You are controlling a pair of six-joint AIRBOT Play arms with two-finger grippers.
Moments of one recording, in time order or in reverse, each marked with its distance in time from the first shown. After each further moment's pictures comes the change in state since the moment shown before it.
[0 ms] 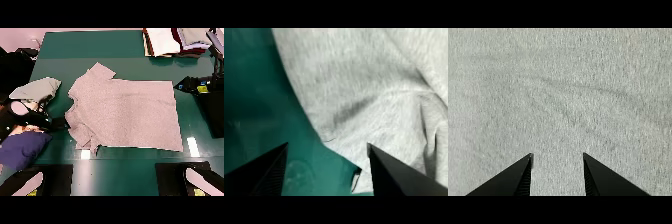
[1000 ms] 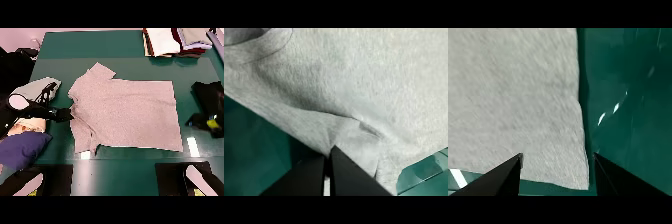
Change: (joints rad) left arm -0.101 0.016 0.155 -0.087 0.019 0.019; right arm -0.320 0.116 -0.373 -0.261 0.250 -0.021
